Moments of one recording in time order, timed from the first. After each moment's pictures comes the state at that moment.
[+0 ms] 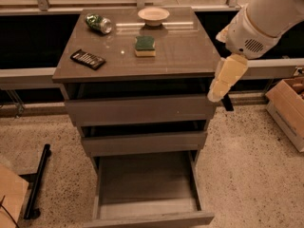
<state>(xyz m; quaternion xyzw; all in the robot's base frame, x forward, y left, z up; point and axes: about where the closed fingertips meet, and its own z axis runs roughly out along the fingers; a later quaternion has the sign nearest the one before) 0.548 -0.164 0.943 -0.60 0.77 0.01 0.24</state>
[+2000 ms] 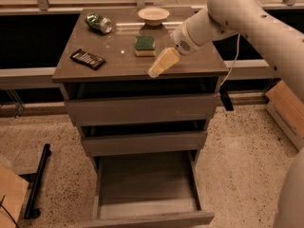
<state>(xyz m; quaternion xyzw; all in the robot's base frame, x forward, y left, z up) 0.715 -0.052 0.876 -0.51 0.76 0.13 0.37</state>
